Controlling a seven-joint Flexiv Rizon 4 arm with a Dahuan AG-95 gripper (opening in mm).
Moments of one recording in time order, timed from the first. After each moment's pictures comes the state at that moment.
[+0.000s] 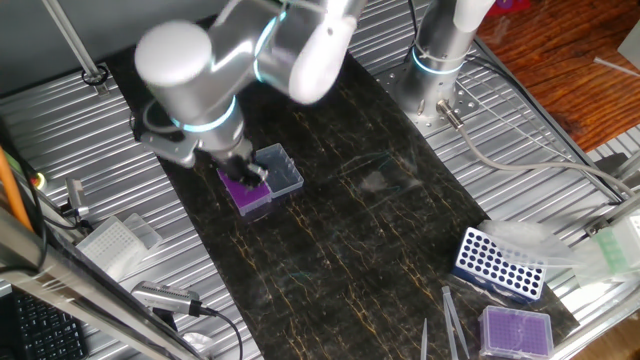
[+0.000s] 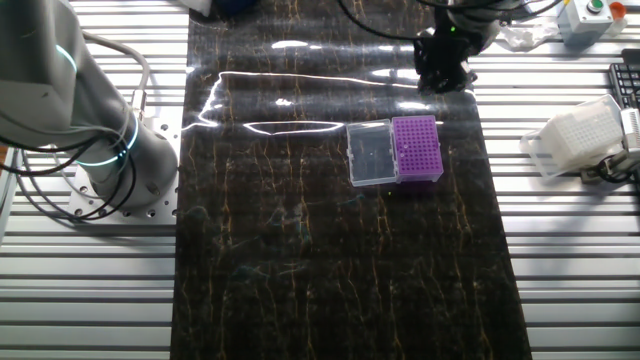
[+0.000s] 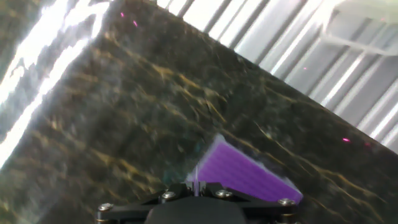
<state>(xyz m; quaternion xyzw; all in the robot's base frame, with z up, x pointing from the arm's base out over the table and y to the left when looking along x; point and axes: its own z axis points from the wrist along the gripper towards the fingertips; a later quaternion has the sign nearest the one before) 0.533 0.076 0.144 0.33 -0.94 -0.01 0.06</state>
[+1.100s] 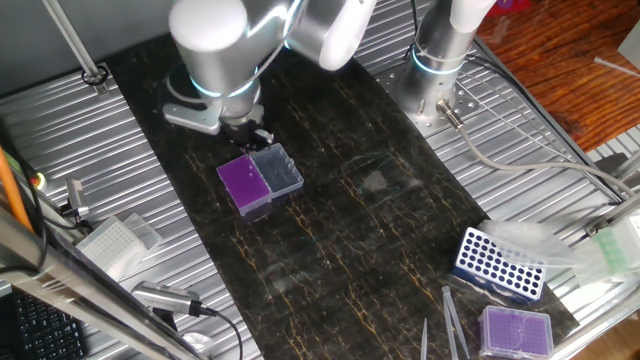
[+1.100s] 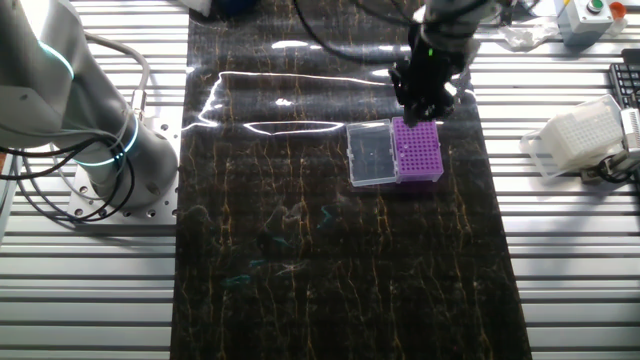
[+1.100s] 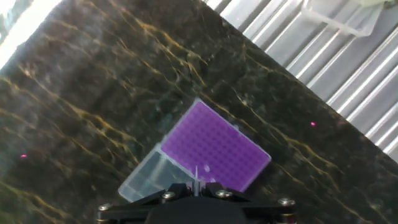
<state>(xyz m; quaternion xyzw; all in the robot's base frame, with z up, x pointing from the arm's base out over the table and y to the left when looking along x) 0.510 0.012 0.139 0.40 -0.91 0.05 0.04</state>
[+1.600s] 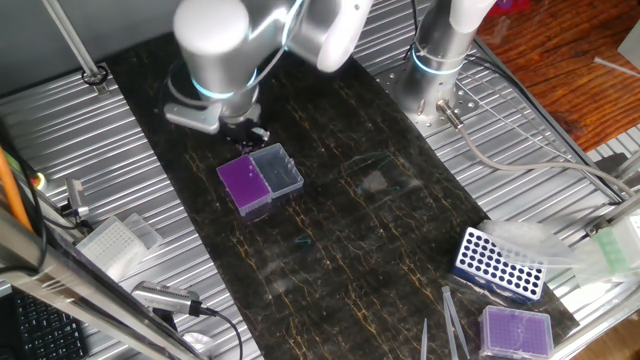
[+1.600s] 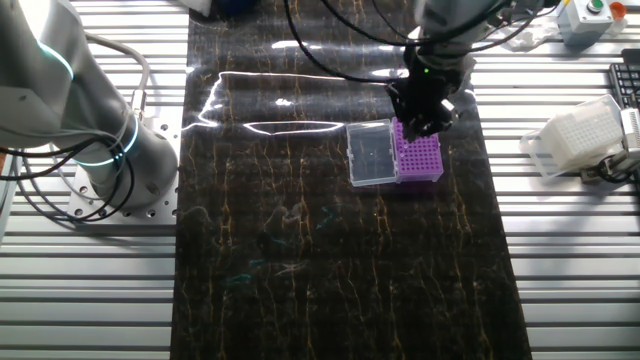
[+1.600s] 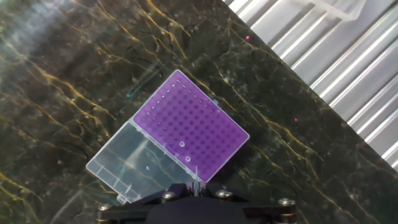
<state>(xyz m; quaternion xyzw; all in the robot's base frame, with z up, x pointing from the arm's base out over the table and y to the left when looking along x) 0.515 0.010 0.131 0.39 -0.91 0.08 0.08</state>
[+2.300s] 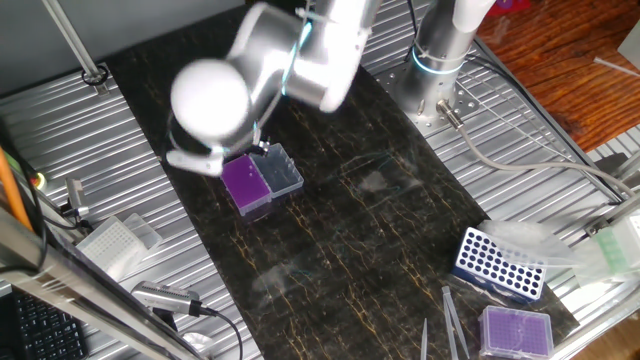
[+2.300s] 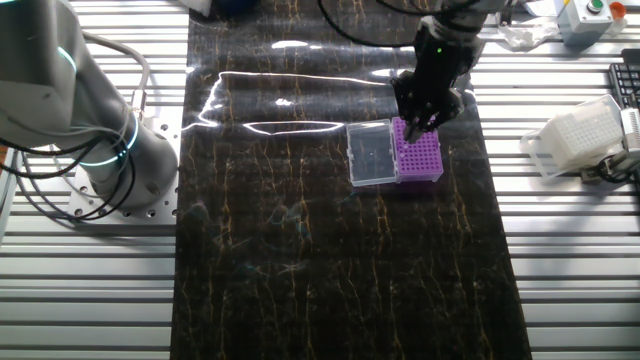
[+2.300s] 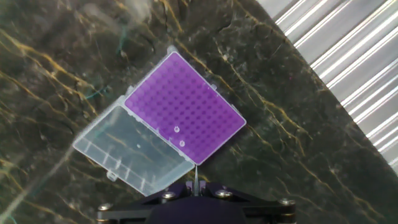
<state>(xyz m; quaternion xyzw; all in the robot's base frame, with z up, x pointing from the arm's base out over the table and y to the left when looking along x) 0.513 0.010 0.129 0.41 -0.88 0.17 0.17</state>
